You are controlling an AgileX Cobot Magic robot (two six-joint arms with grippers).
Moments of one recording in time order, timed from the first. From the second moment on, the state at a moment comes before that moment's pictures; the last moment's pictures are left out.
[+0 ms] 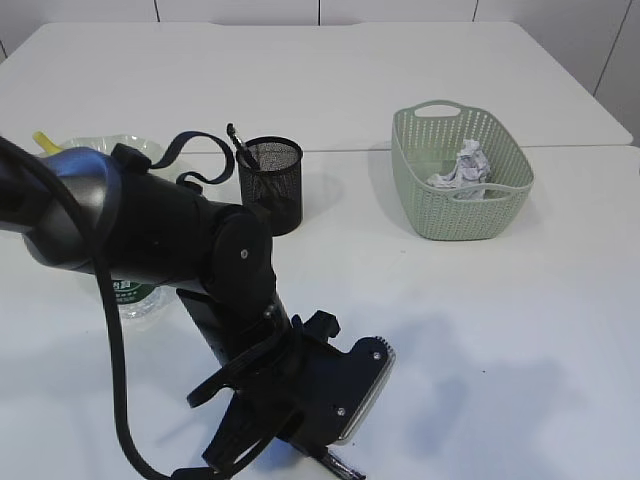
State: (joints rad) left arm -0.78 2.01 -1.13 -0.39 0.61 1.65; right arm 0.49 1.01 -0.83 -0.23 1.06 0.10
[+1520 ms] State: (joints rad) left arm -0.56 1.79 -1.17 -1.30 0.23 1.53; right arm 0.49 1.01 -0.83 -0.16 1.07 0.09
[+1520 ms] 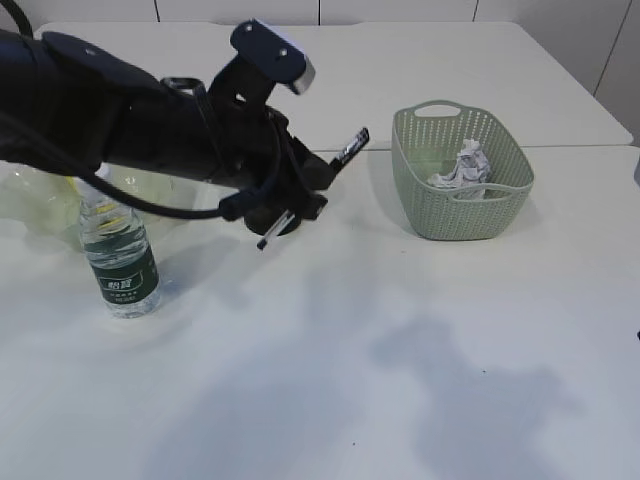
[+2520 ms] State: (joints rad) left arm -0.55 1.98 -1.56 -1.57 -0.13 1.54; right arm 0.49 1.01 -0.83 -0.14 1.07 0.09
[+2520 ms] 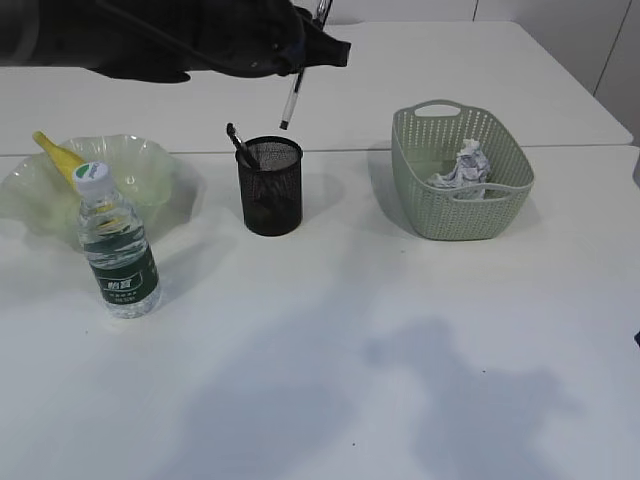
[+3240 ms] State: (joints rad) left arm -0.46 2.11 -1.64 -1.57 -0.10 1.47; right arm 0.49 1.01 -0.83 -0.14 1.07 0.09
